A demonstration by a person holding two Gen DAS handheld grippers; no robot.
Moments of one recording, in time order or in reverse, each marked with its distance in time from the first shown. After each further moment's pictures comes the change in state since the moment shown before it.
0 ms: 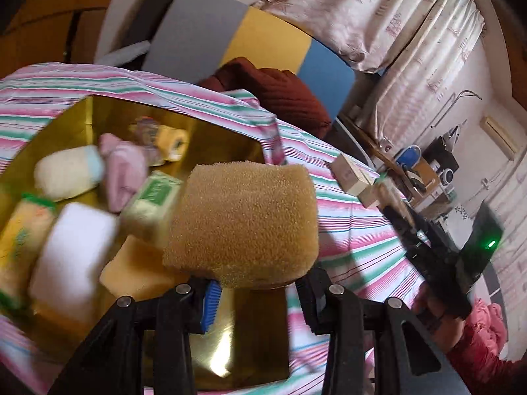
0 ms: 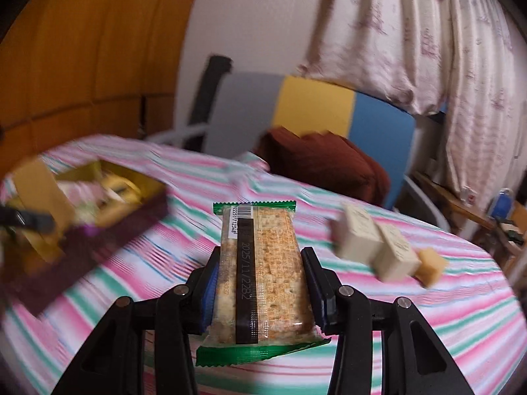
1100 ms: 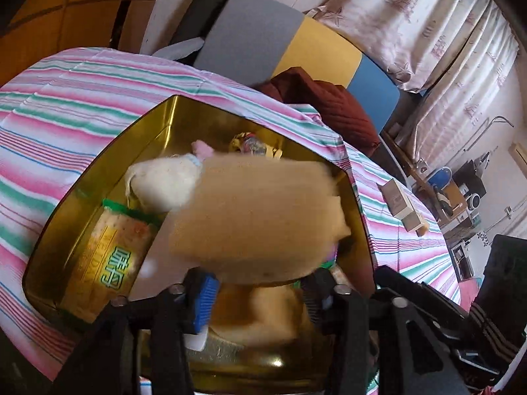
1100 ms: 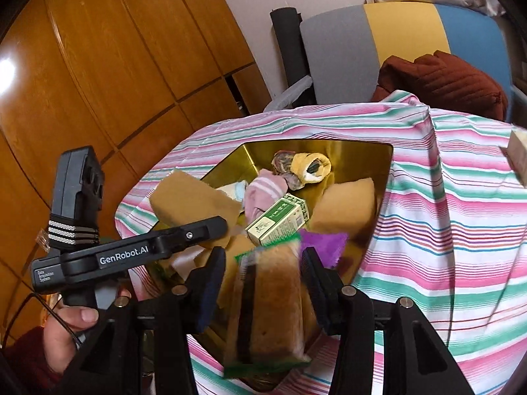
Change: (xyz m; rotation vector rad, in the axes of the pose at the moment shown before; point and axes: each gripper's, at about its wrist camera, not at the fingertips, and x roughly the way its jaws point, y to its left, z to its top) left arm -0.022 0.082 0.016 -0.121 0.001 0.114; right arm 0.038 0.164 0.029 0.280 0.244 0.509
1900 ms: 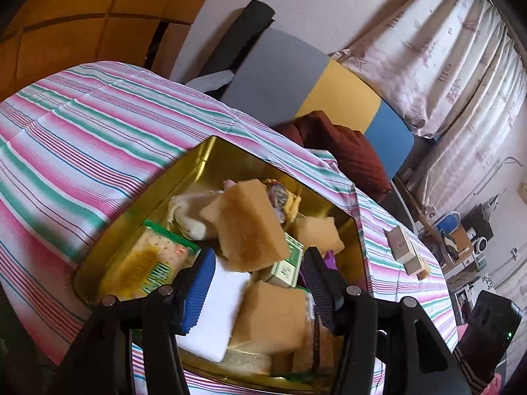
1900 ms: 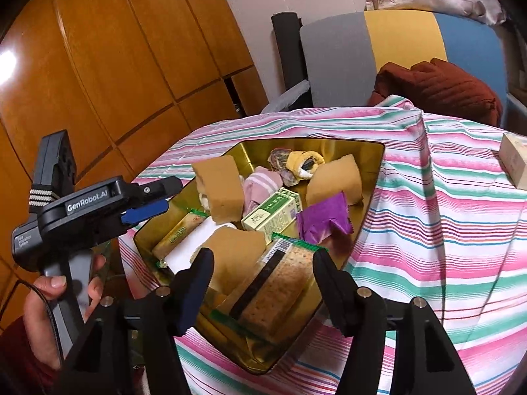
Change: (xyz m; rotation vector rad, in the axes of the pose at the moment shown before) left arm -0.042 0.010 0.004 -0.111 -0.166 0.038; right arm -0.012 -0.003 -0.013 -0.013 -0.021 -0.024
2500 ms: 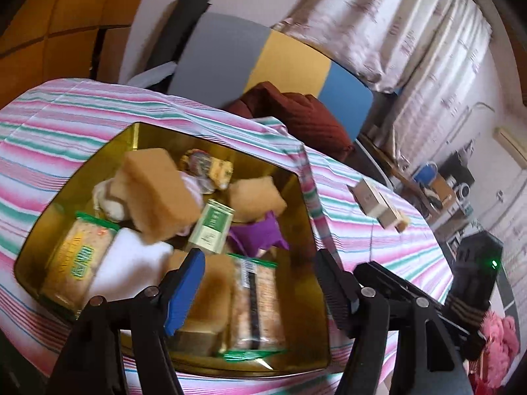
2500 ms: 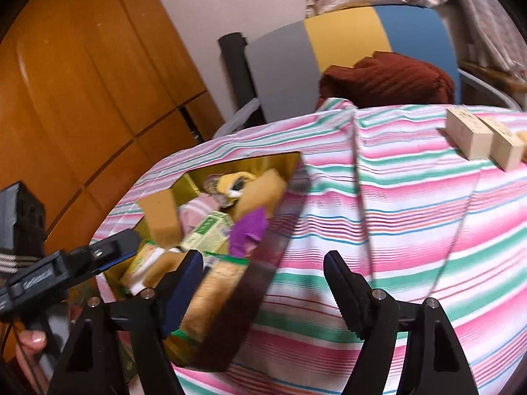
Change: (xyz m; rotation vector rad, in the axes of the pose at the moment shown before) left arm 0.012 -0.070 -0.031 0.208 0.084 -0.099; right arm -0.033 -0.066 -0.004 0.166 -0.088 -0.120
